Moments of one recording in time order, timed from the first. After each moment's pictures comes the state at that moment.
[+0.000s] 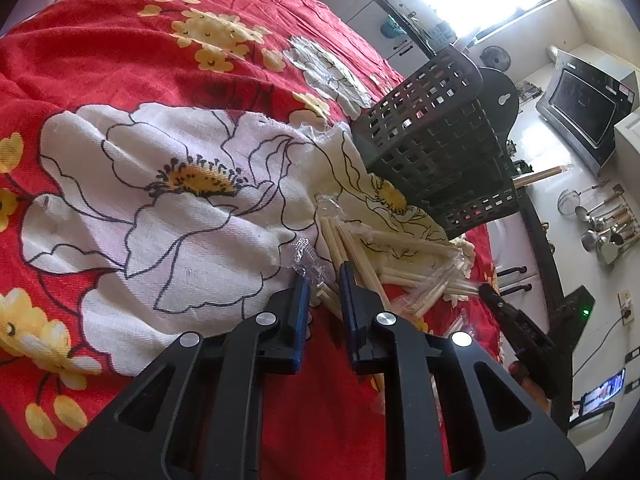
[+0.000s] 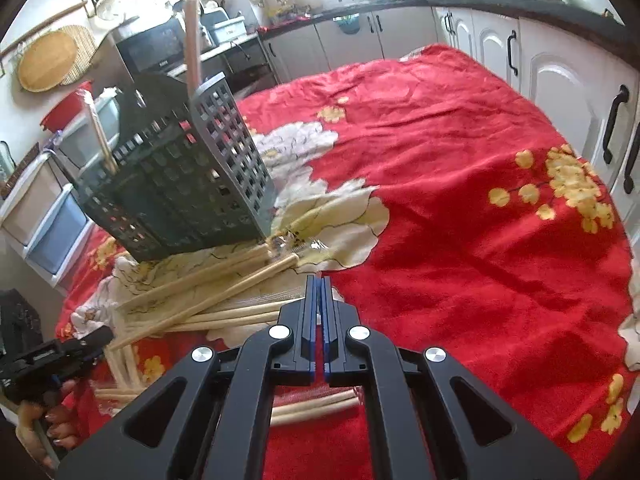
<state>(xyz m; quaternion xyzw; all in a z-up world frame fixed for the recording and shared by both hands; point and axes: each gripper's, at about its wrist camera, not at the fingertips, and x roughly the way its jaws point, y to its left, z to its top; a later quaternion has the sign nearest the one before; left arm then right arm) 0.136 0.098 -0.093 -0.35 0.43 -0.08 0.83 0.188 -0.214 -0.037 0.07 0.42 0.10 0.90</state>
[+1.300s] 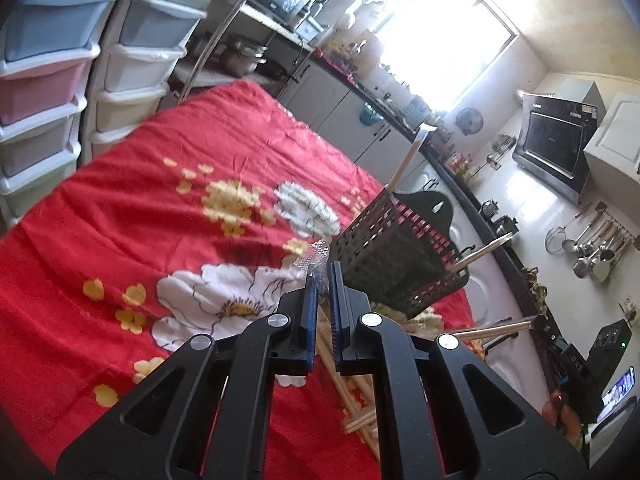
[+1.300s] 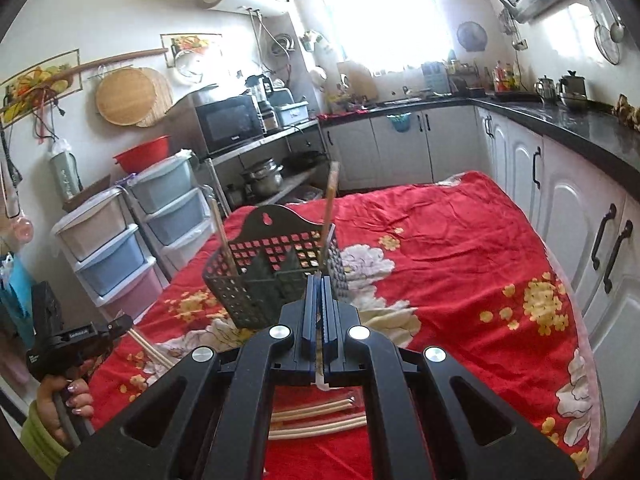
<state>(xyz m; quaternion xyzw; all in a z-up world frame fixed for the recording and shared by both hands) 0.084 0.136 0.007 -0.32 0.27 -0.04 0.91 0.115 -0.204 0.085 0.06 0.25 0.19 0.95</state>
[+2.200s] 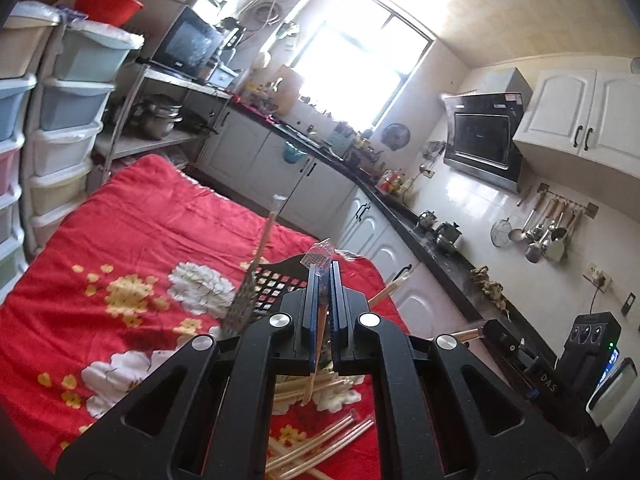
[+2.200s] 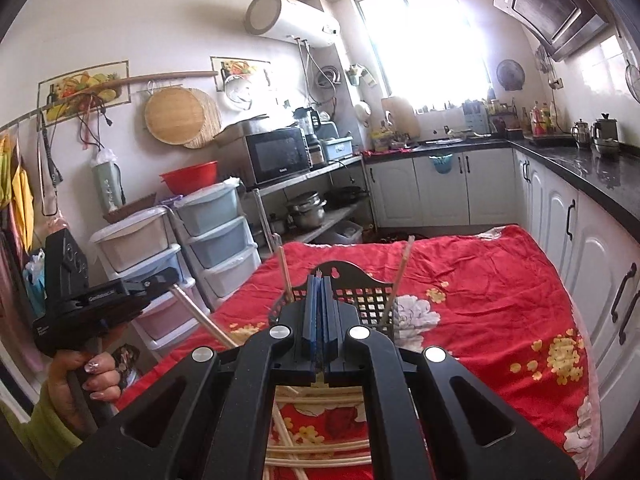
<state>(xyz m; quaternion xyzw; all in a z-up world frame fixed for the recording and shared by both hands) 0.102 0.078 0.106 -0.26 0.18 -0.14 0.94 0.089 -0.168 0.143 0.05 0.18 0.25 0.95</state>
